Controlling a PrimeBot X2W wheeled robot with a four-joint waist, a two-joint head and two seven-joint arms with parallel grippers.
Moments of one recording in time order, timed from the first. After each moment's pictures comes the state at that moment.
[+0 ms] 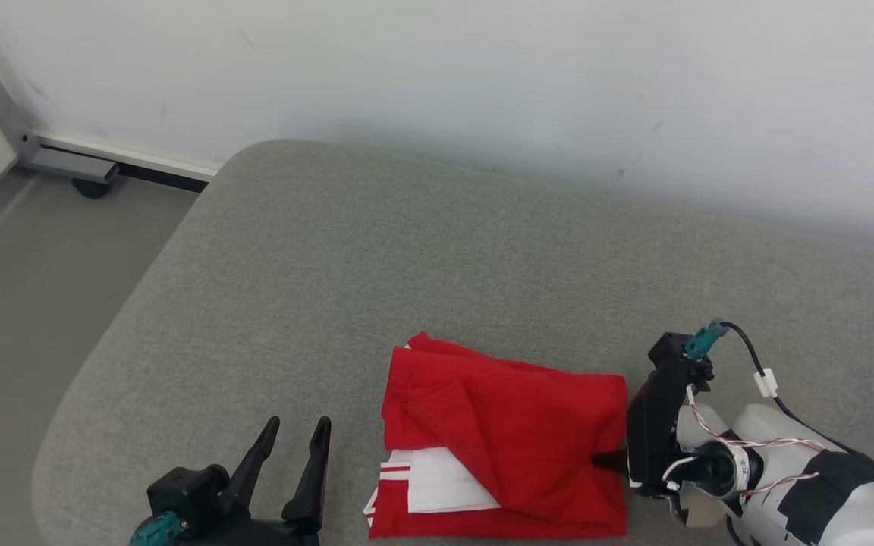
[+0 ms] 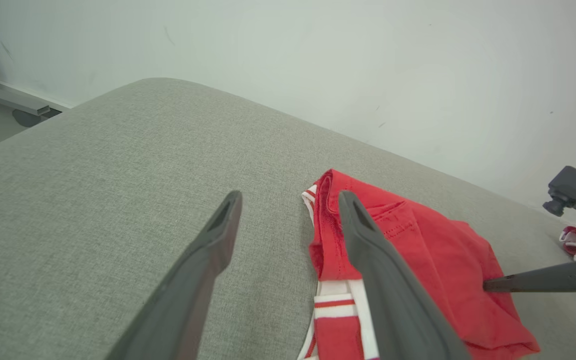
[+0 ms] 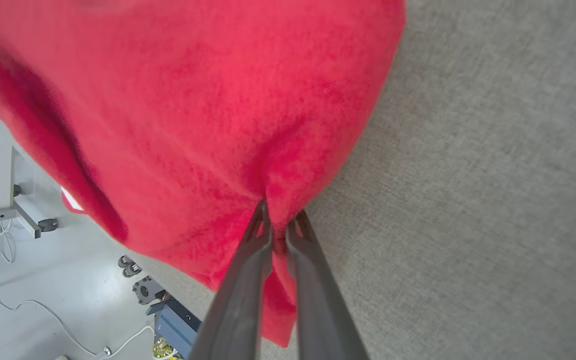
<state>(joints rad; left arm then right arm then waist) -0.16 0.17 -0.50 0.33 -0.53 0.00 -0.25 -0.63 -0.35 0.92 0.64 1.34 -0.09 0.64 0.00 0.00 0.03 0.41</state>
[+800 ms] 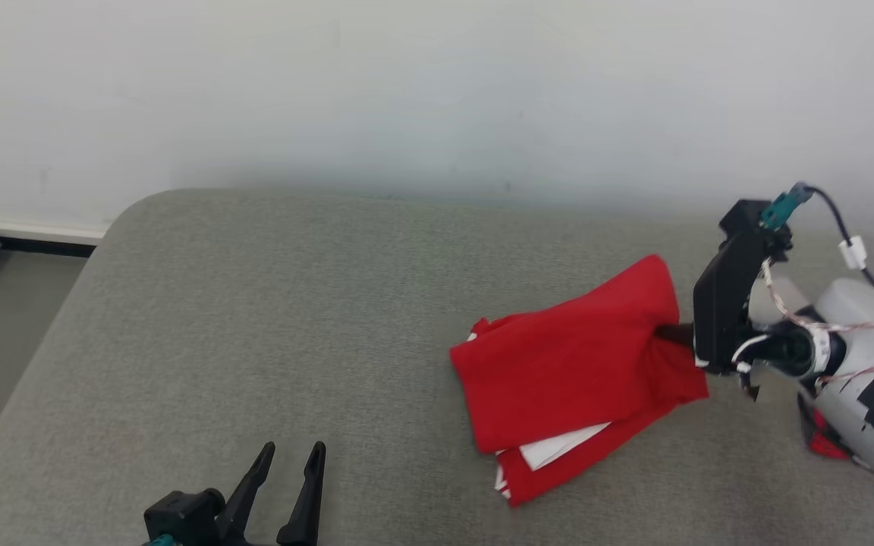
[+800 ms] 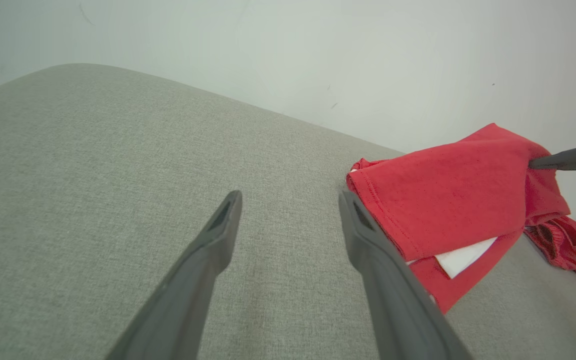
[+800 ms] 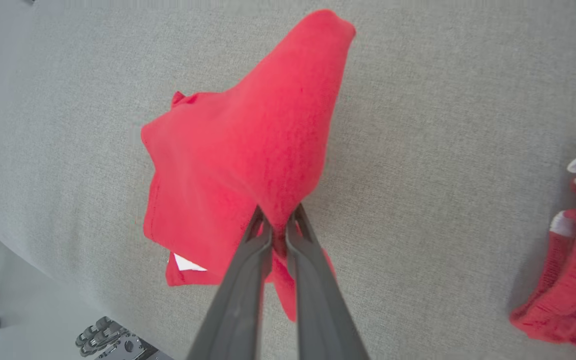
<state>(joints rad) -0.11 0.17 -0.48 0.34 -0.52 -0.01 -0.25 -0.84 -0.47 0.89 0.60 1.29 -0.08 0.70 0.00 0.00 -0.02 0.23</state>
